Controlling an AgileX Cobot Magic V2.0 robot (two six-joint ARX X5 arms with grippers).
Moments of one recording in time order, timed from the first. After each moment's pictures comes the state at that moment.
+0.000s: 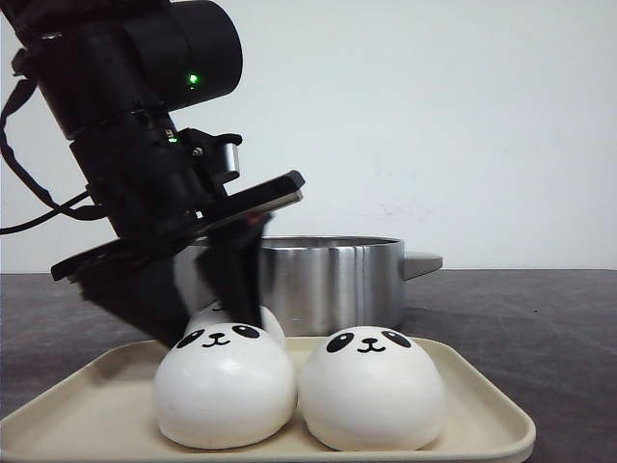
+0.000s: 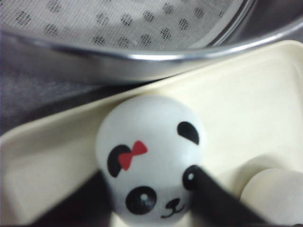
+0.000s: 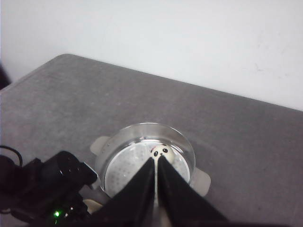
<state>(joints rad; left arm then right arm) -0.73 1.59 0.91 -0.39 0.11 -0.49 0.97 0.98 1.56 -0.93 0.42 0.27</state>
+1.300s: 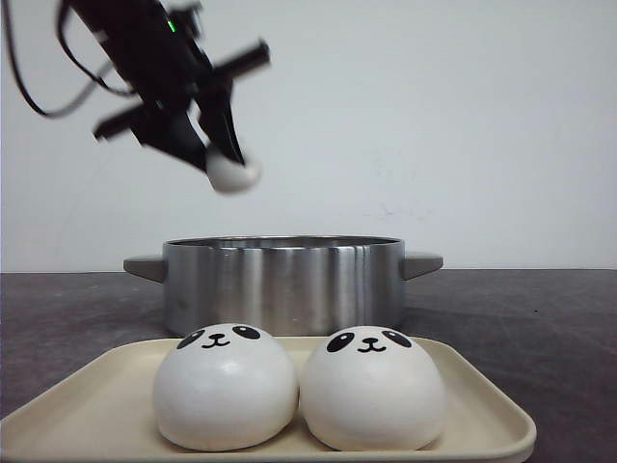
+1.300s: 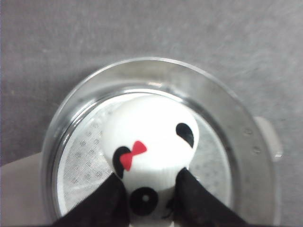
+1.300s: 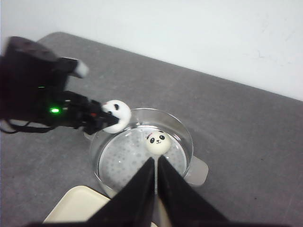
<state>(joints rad) -0.50 1.61 1.24 -0.30 0.03 -0.38 0.97 1.04 1.56 -0.95 0.42 0.26</state>
